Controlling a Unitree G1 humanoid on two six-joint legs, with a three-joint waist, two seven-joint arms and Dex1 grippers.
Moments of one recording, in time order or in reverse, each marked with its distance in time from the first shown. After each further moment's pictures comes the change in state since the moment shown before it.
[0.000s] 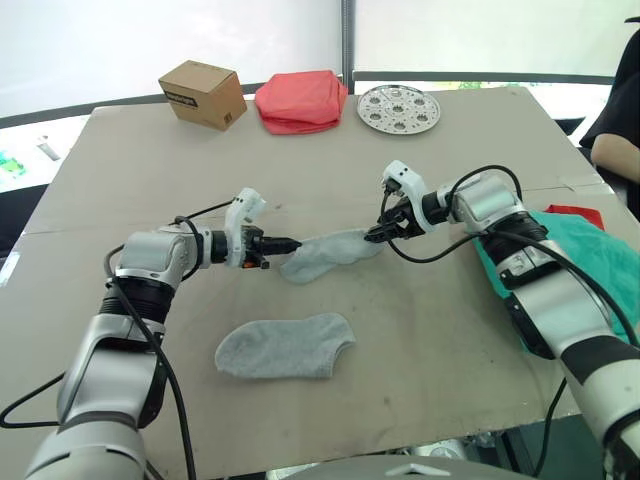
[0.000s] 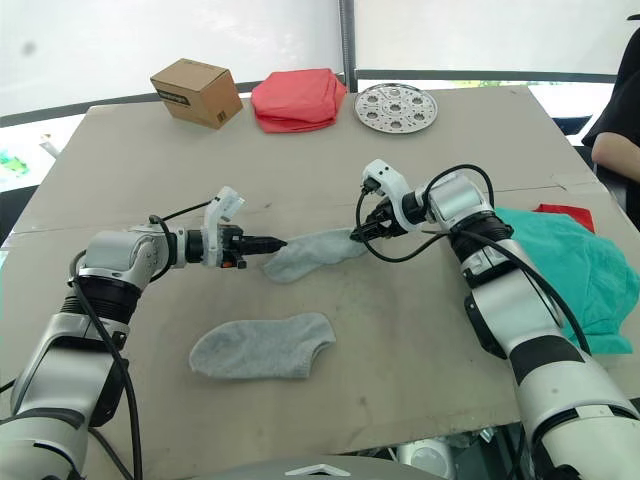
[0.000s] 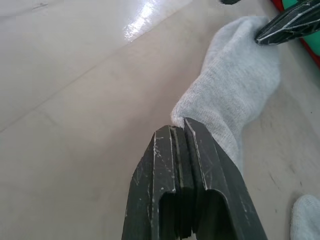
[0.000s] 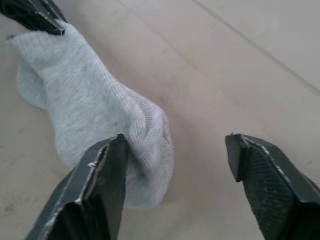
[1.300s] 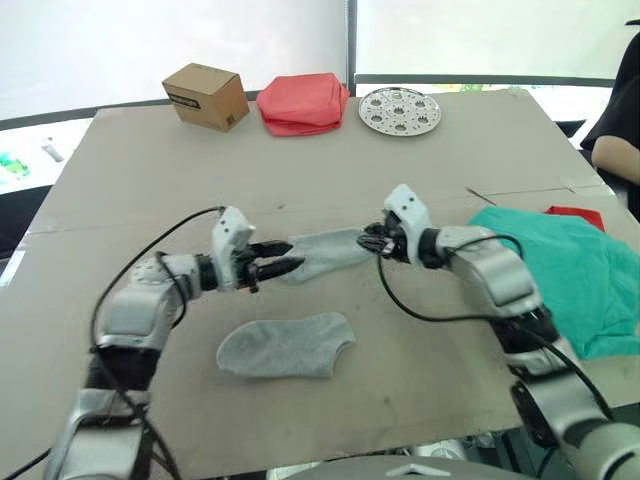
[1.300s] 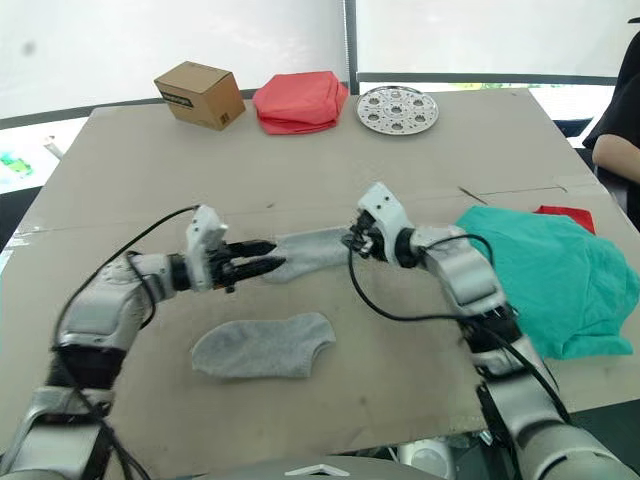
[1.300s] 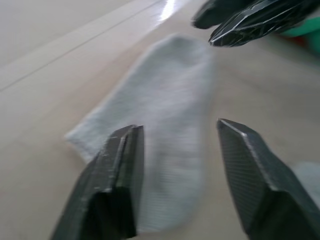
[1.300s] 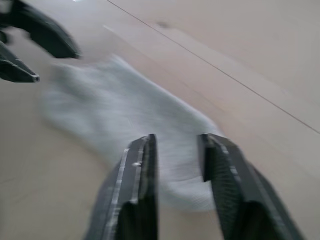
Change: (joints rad) left arm 0.410 0.071 0.180 -0.465 -0.065 -0.249 -0.122; right arm 0.541 0.001 -0.148 -0.896 0.083 0.105 -0.230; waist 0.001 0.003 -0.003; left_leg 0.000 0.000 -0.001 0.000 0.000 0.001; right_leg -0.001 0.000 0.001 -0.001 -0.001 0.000
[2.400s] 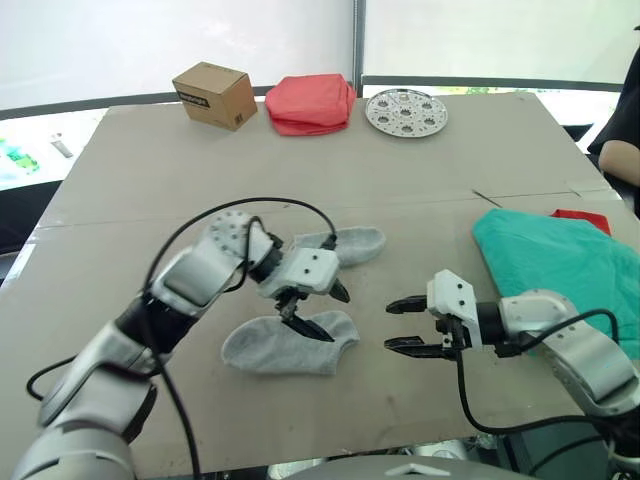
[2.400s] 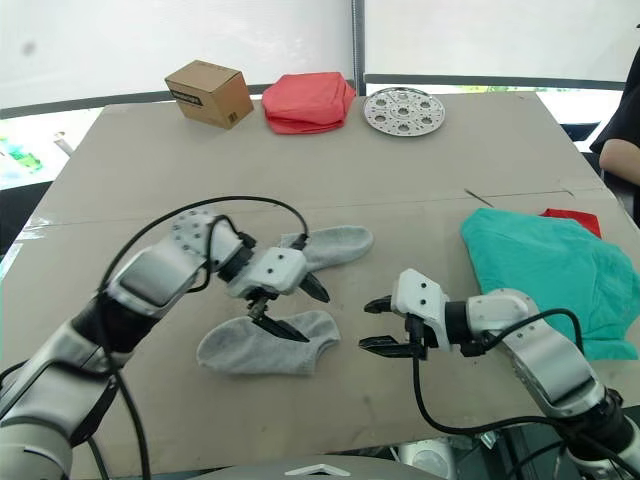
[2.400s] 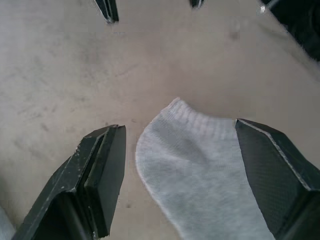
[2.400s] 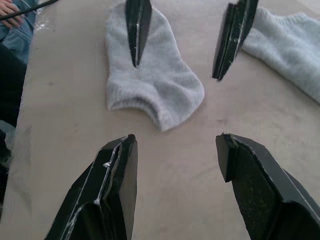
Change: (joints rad) left arm -0.456 -0.042 -0.649 0.050 0.409 -0.344 -0.455; right arm 0.444 -0.371 0.015 -0.441 0.158 -0.131 0.170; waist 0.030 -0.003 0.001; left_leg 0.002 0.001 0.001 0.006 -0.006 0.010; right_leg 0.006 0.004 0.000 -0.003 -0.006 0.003
